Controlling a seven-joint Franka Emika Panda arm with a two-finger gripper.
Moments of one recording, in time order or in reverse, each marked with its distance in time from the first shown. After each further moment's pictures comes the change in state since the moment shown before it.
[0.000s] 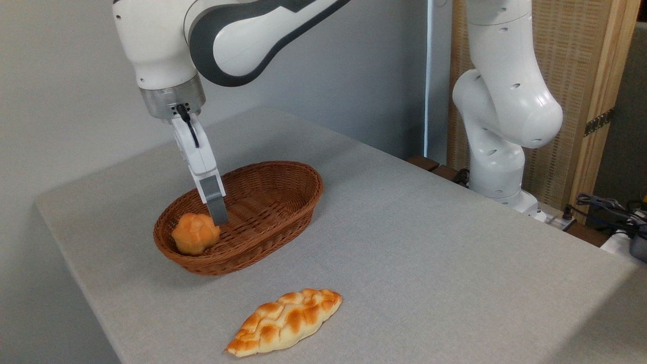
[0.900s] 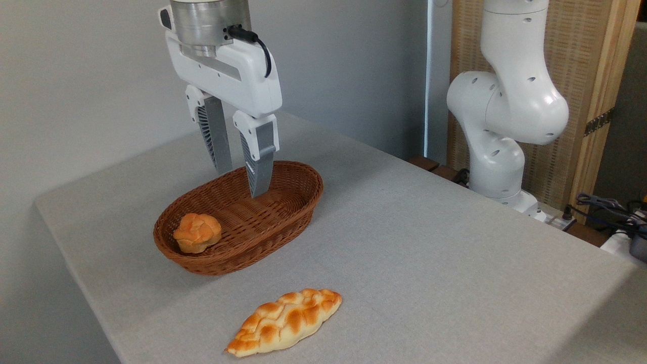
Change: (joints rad) arm 0.234 -0.191 -0.001 0.039 -0.001 -0.152 -0.064
